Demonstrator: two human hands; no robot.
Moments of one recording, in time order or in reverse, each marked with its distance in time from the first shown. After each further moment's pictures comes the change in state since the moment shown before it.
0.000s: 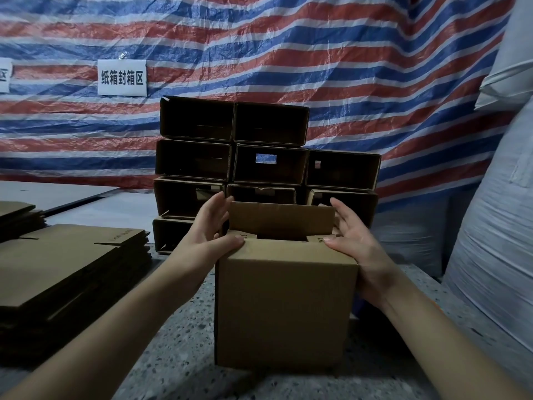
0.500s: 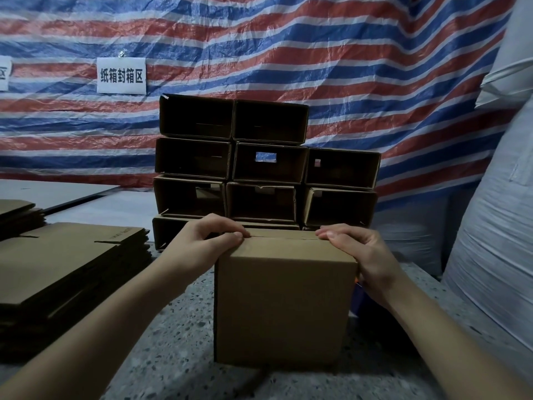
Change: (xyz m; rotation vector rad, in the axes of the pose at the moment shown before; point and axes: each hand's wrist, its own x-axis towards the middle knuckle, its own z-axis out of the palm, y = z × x) left_hand -0.007 0.014 -0.002 0.335 0.010 -0.025; right_hand -0.005 0.000 -0.009 -0.216 0.065 -0.054
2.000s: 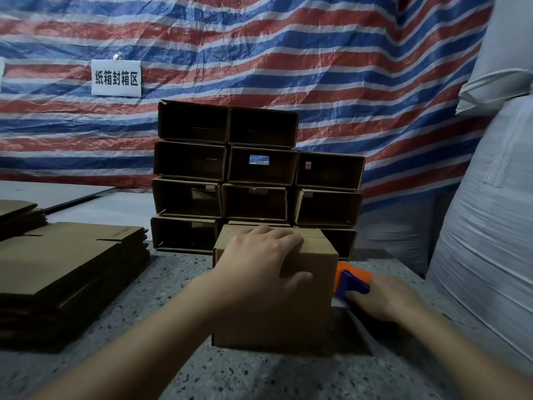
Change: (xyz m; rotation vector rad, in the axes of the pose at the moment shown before) left_hand -0.013 0.025 0.072 1.078 -0.127 0.461; right_hand -0.026 0.053 -0.057 -1.318 -0.023 0.633
